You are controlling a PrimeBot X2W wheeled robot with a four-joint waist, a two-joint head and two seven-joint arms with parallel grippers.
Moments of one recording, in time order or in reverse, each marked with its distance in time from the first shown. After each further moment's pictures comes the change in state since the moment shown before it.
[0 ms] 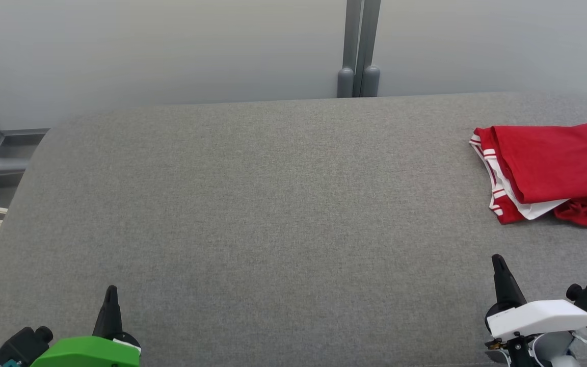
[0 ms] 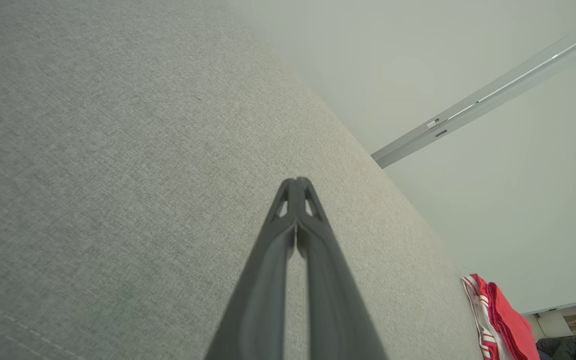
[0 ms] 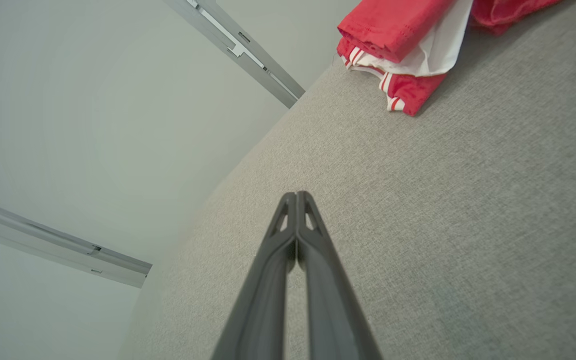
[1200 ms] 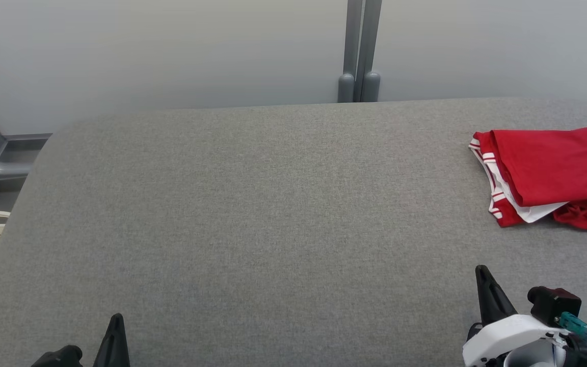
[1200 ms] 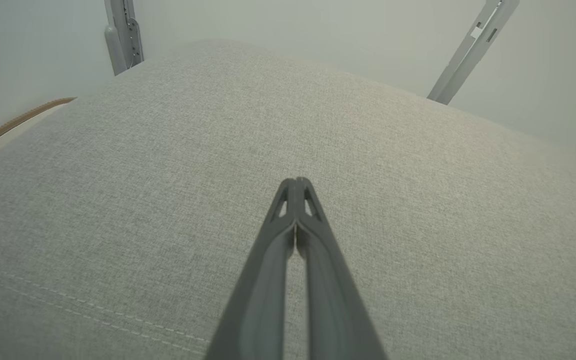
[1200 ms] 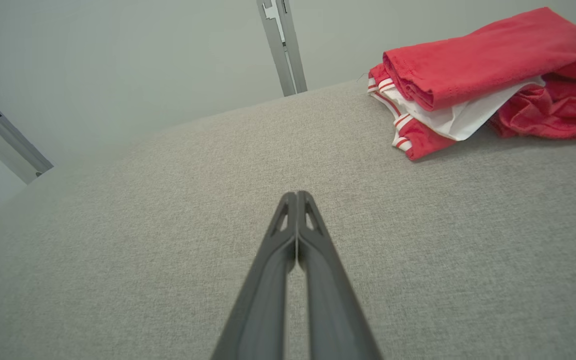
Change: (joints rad) left arm 0.079 0.030 -0.058 0.043 0.505 0.035 -0.153; right arm 0.005 0.001 0.039 0.085 -0.584 0.000 -0.134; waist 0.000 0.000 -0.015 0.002
